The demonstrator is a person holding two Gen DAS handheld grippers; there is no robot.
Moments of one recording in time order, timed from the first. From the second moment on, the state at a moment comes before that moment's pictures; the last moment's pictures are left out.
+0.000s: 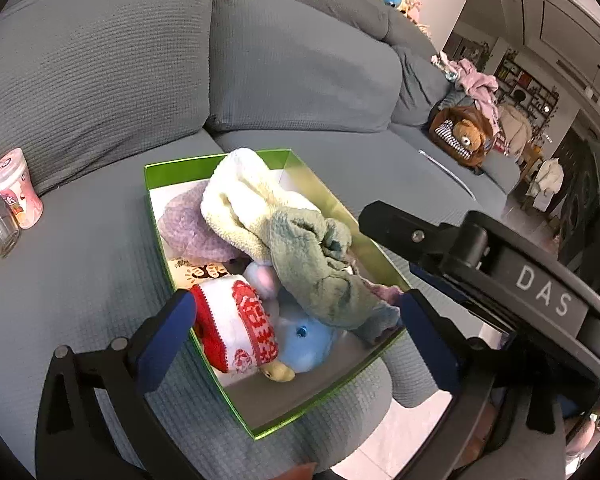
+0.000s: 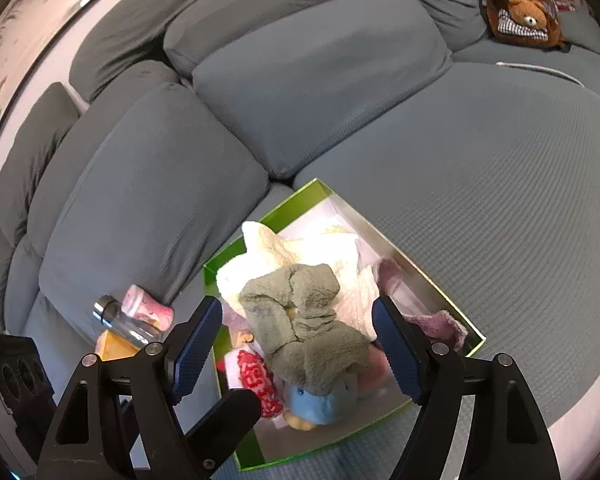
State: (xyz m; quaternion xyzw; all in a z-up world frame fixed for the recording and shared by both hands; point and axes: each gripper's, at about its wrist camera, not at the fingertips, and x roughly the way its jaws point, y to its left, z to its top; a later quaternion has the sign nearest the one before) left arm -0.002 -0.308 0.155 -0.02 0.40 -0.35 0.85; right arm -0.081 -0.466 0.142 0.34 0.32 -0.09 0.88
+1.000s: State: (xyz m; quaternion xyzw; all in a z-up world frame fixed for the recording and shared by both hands) left arm -0.027 -0.285 0.178 -0.04 0.41 -0.35 0.84; right arm -0.113 -0.455 0.175 0.29 0.28 -0.14 0.90
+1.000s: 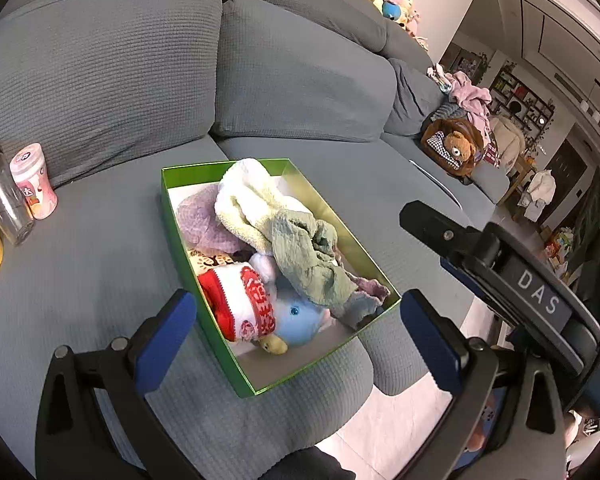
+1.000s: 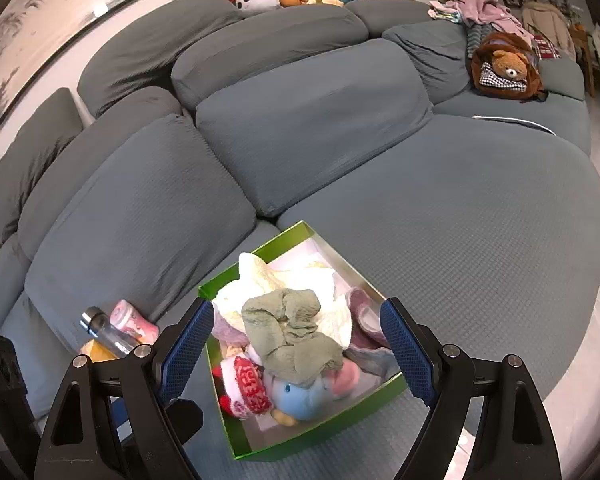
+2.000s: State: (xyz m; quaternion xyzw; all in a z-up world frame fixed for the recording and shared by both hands) left arm -0.033 -0.291 0.176 -0.03 0.42 -0.35 0.84; right arm -0.115 -0.455 0.172 0.29 0.29 -0.16 0.90
